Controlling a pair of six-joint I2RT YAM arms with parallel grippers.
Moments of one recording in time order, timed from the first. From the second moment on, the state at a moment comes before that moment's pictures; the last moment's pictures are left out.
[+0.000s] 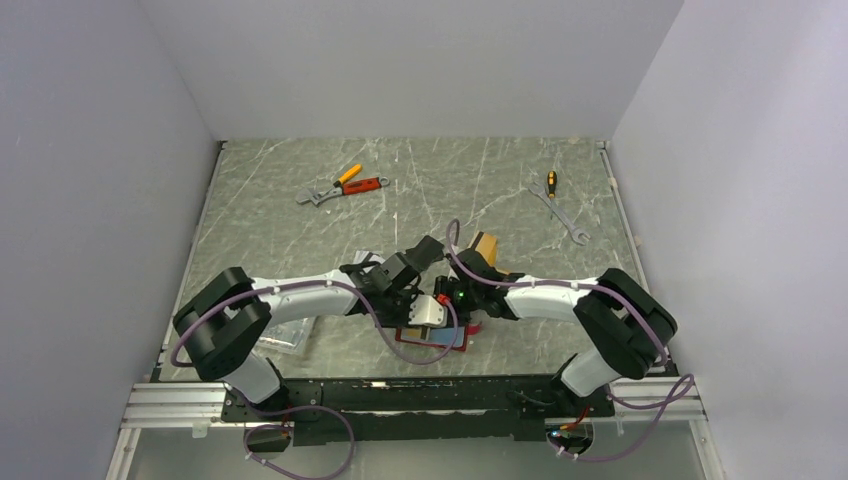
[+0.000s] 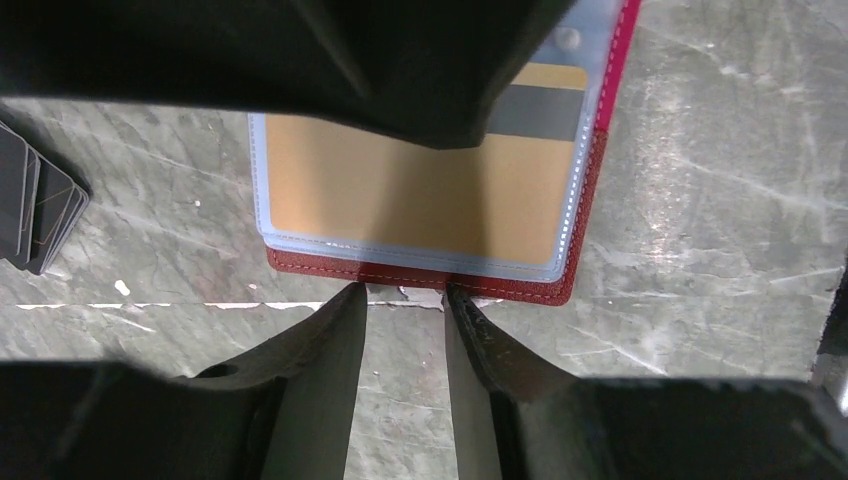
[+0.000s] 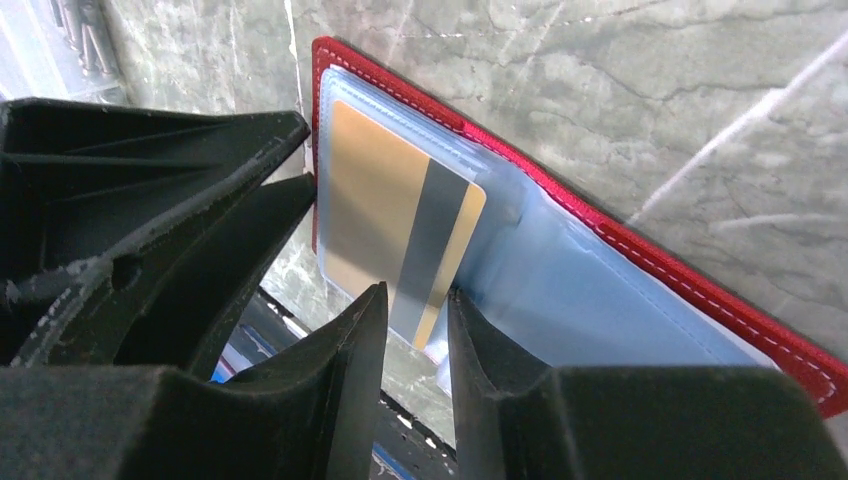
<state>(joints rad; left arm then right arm) -0.93 1.57 0.85 -0.40 0.17 0.75 0.78 1.52 0.60 0.00 -0.35 0.87</state>
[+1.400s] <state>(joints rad) -0.91 1.54 0.81 -0.38 0.22 0.79 0.72 1.54 0.55 0.12 -0.46 0.90</state>
